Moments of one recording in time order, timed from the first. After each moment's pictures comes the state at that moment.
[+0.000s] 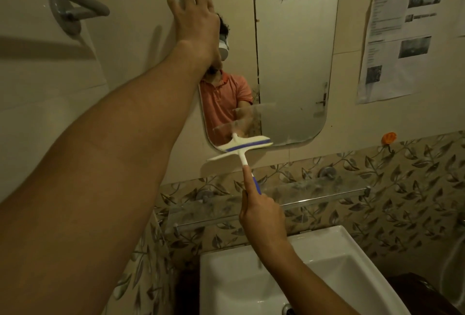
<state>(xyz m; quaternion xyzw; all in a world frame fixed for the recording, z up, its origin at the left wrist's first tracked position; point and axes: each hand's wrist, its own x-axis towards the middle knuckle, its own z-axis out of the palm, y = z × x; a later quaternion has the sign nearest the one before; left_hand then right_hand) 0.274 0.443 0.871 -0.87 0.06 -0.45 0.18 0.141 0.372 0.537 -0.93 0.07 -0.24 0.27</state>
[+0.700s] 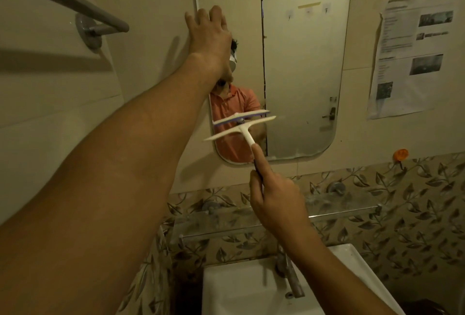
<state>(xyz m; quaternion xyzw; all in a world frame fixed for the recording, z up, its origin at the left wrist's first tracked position) 0.272 0.447 0.878 -0.87 0.08 -0.44 0.20 0.137 0.350 0.608 -0.88 -0.05 -0.37 0.29</state>
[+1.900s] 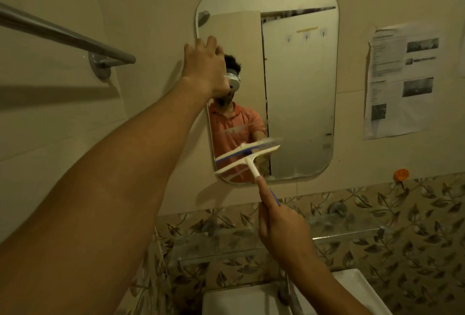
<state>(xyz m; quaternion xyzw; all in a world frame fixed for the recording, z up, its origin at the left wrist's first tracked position) 0.266 0.456 0.890 -0.86 0.12 -0.46 0.19 0.137 0.330 0.587 -0.91 -0.03 -0.33 0.26</state>
